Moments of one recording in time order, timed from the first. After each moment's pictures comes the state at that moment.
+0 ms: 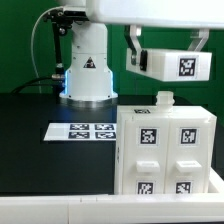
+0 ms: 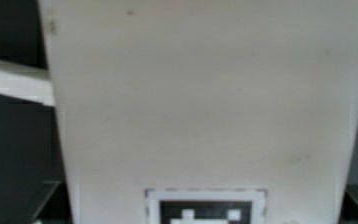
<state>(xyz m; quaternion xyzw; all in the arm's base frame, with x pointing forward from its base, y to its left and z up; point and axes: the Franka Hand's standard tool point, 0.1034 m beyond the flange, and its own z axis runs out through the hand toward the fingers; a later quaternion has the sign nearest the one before) 0.628 0.059 0.188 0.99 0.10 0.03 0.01</state>
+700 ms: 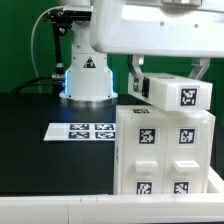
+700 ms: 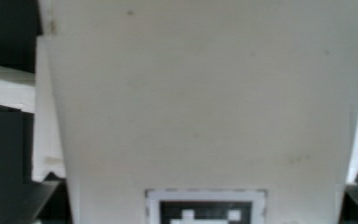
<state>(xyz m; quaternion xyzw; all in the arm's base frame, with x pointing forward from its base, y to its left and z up) 0.636 0.062 0.159 0.99 0.10 0.03 0.02</state>
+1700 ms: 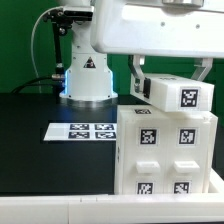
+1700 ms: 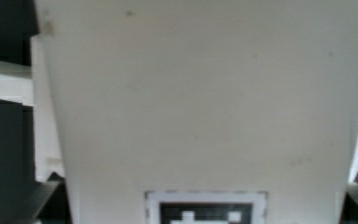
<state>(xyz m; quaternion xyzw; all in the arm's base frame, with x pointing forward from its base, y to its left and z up) 0.636 0.064 0.158 1.00 -0.01 0.05 0.01</state>
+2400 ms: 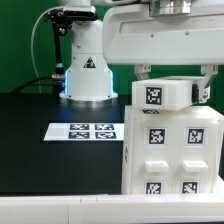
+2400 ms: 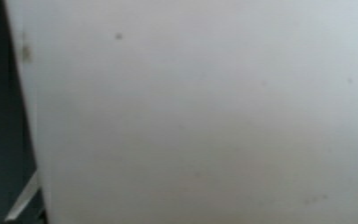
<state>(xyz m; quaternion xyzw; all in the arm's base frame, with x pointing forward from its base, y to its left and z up) 0.632 0.072 0.148 0.91 -0.41 0.04 -0.04</state>
